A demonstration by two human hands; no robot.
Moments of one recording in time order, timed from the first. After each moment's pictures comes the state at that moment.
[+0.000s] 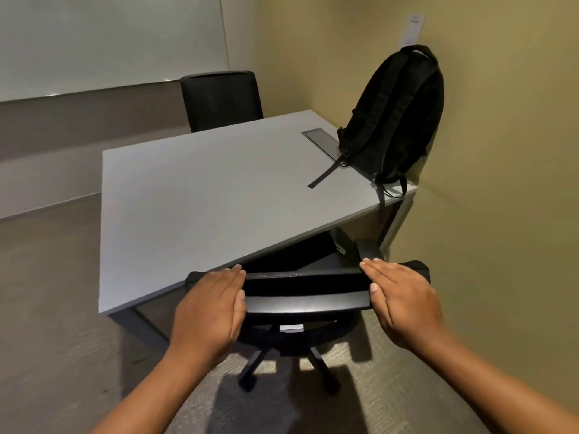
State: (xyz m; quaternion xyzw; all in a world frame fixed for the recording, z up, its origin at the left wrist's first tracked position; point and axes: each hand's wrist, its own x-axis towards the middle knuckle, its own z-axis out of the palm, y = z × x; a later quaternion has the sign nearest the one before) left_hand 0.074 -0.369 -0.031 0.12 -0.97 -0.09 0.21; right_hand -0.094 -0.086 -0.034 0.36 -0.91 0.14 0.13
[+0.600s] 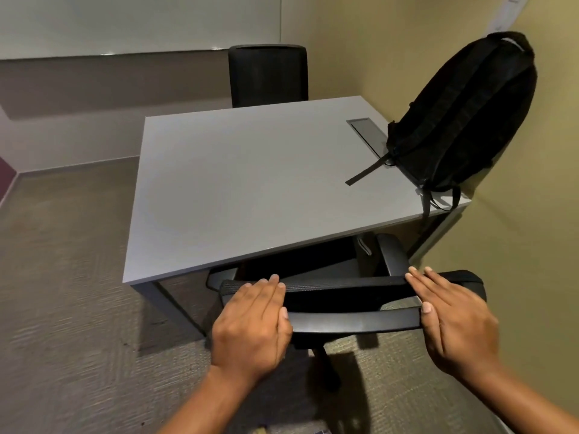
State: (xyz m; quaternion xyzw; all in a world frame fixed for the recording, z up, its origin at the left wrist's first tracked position) left_hand 0.049 -0.338 -0.056 0.13 -0.93 -0.02 0.35; right_hand -0.148 -0.082 -0.043 0.42 -0.88 0.14 0.17
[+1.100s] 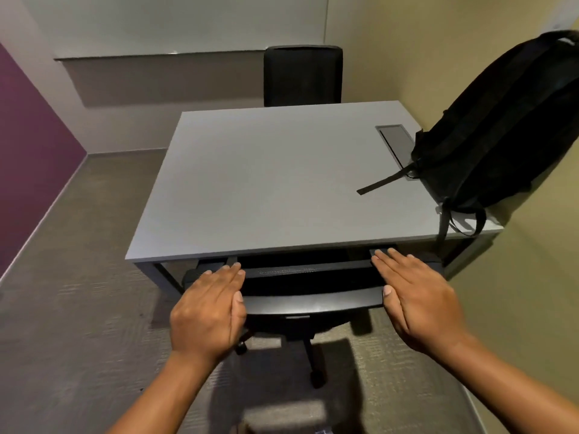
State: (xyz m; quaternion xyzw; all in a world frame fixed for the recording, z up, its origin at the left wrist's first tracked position) left_hand 0.002 -0.302 -0.054 0.24 -0.90 0.03 0.35; right_hand -0.260 -0.088 -0.037 0.54 -0.82 0.16 0.11
